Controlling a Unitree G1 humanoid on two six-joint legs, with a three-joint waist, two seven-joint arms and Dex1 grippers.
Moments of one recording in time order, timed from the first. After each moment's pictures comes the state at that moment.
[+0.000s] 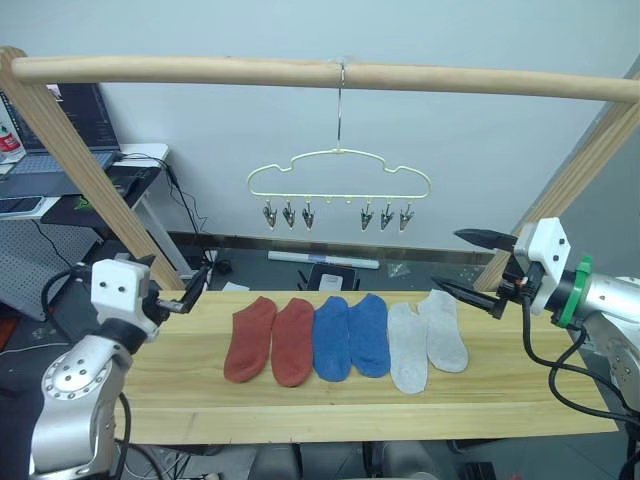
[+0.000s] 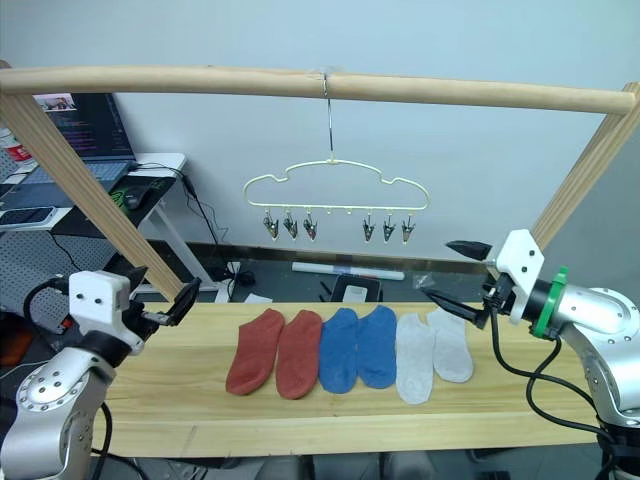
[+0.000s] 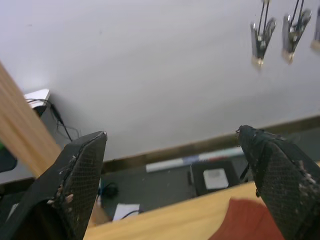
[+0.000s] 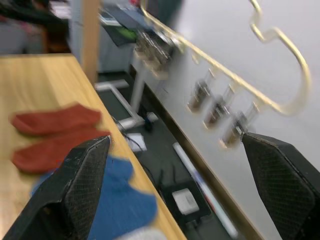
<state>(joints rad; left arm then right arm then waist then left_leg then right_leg) 0.07 0.47 0.38 -0.31 -0.32 0.30 -0.41 -0.19 -0.76 -0.16 -0.48 0.53 0.46 0.87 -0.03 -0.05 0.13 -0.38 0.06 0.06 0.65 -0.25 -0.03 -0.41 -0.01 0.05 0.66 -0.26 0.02</state>
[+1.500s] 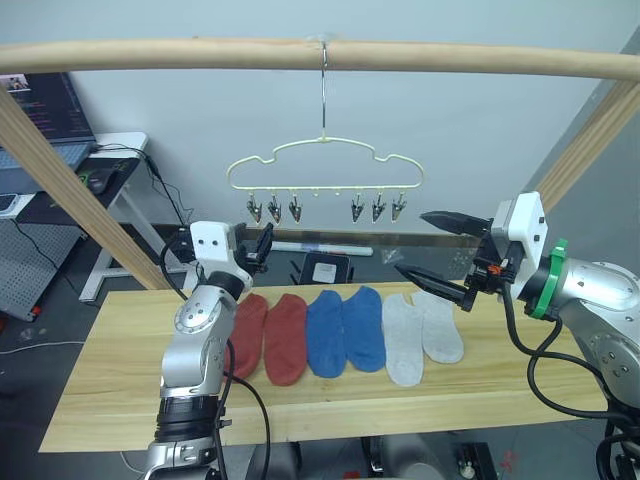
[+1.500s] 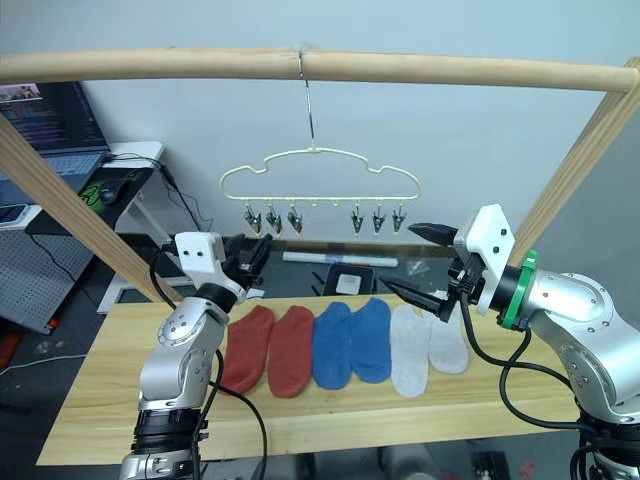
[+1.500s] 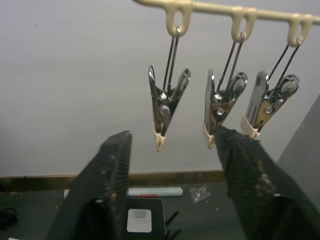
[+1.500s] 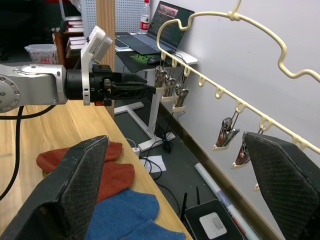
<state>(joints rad) -0.26 0.20 0.16 -0.06 -0.27 0.25 -0.25 -0.28 -0.73 -0.12 -0.63 0.65 0.65 0.71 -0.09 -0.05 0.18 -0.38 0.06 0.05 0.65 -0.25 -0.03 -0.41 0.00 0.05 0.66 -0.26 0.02</state>
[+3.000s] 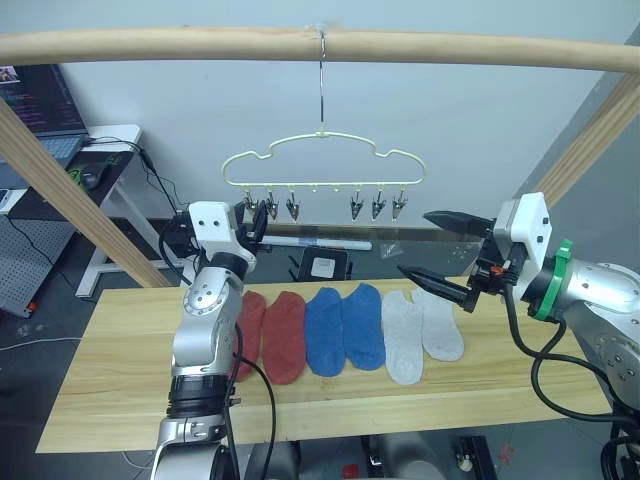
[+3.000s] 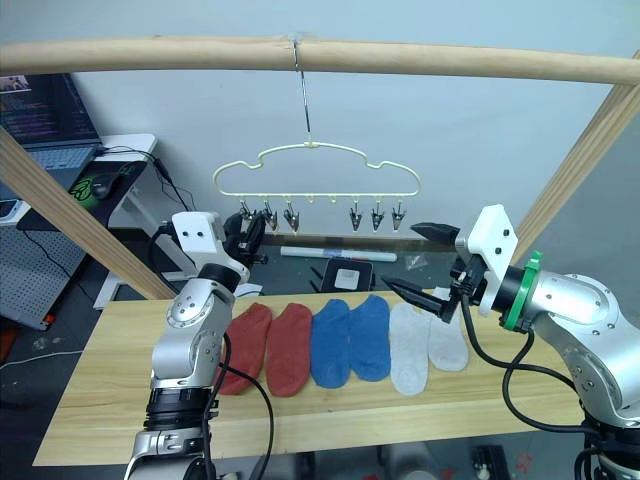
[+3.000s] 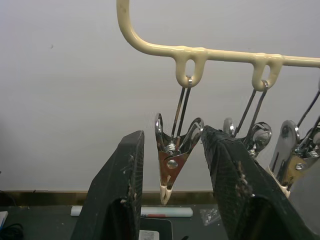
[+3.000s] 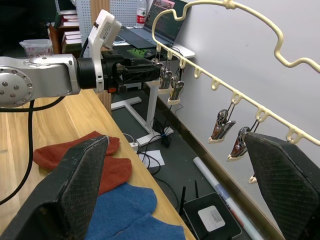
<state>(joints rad) -0.37 0.16 0.16 0.00 -0.25 0.19 -0.16 -0.28 -0.75 -0.13 -0.65 0.66 0.66 0.70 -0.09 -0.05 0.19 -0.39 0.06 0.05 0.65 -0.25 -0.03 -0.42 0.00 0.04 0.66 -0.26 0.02</state>
